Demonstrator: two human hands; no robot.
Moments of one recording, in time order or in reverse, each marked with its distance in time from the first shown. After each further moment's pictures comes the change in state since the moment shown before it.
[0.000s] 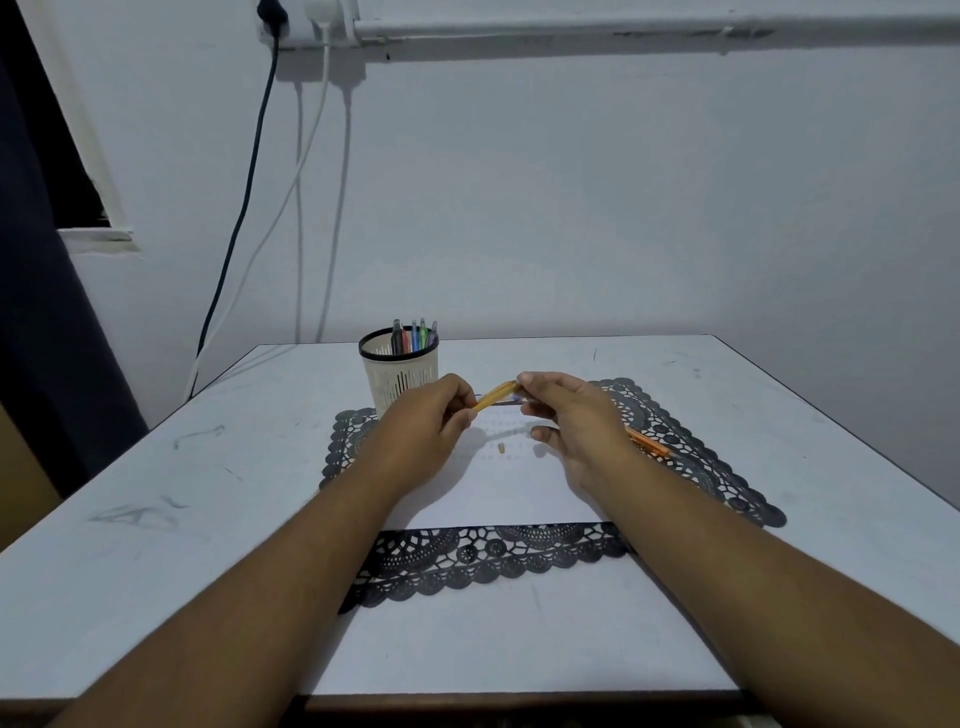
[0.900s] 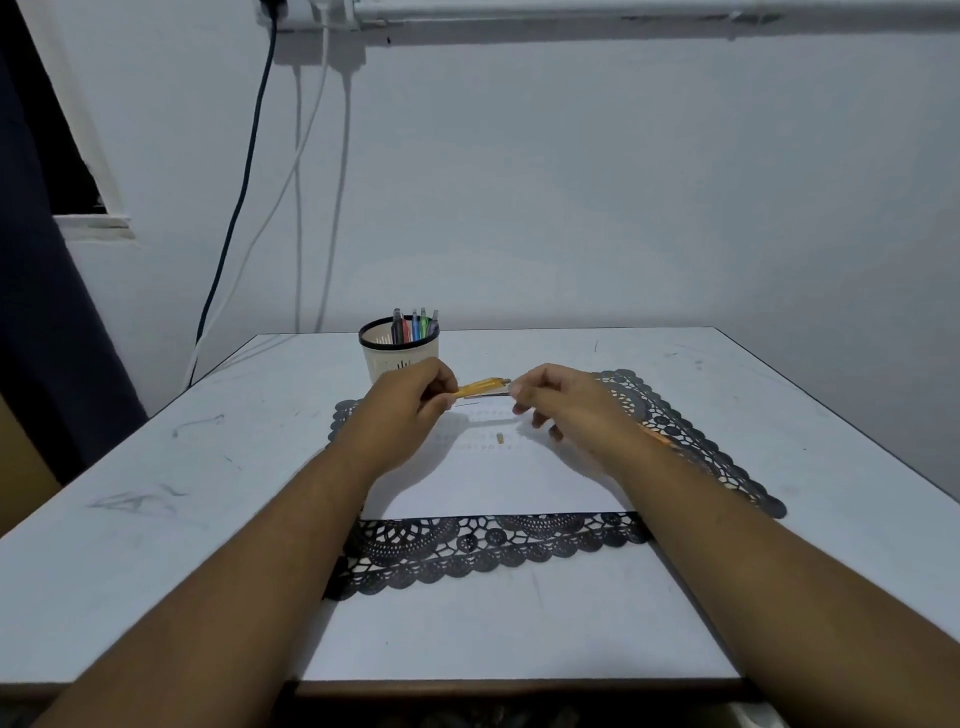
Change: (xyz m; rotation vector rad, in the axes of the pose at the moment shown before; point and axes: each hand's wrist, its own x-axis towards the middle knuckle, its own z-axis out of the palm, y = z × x) left_hand 0.002 -0.014 -0.016 -0.019 -0.013 -0.036; right_hand 0.002 -0.007 -0.016 -0.479 -0.212 -0.105
